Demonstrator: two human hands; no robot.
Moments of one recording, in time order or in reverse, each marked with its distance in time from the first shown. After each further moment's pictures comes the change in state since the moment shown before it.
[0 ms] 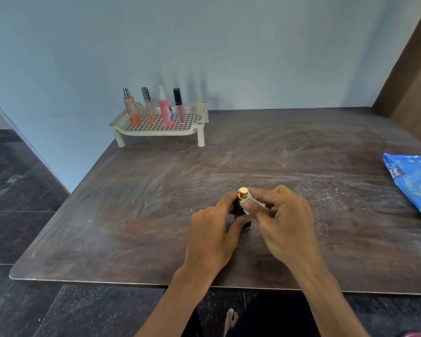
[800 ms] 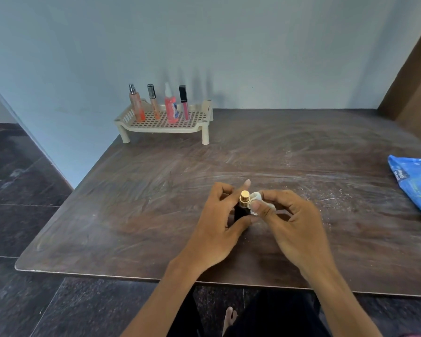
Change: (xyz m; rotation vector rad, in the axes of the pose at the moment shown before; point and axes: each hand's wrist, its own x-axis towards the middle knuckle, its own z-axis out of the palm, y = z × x) left_hand 0.007 -0.003 -0.010 -0.233 -0.272 -0.101; right_hand -0.003 0.018 -0.003 0.211 -0.033 0.055
